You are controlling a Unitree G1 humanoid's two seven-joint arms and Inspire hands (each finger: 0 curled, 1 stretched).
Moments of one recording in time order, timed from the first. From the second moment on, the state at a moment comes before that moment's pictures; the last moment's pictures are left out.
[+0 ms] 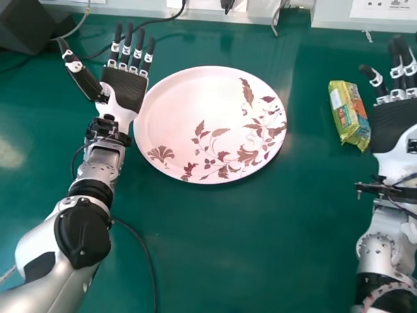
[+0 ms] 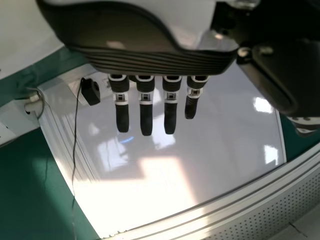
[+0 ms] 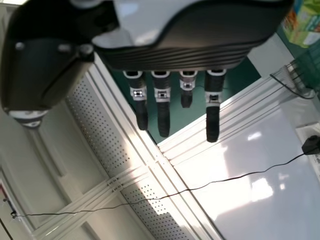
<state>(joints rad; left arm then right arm) -1.03 0.15 0.79 1.29 -0.69 -0.03 -0.88 -0.30 -0.13 -0.50 0.18 0.74 -0.34 0.61</state>
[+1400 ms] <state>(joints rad) -1.01 0.17 0.77 1.29 -0.69 -0.01 -0.89 -0.12 -0.19 -0.40 -0.27 -0.09 -0.28 -0.05</state>
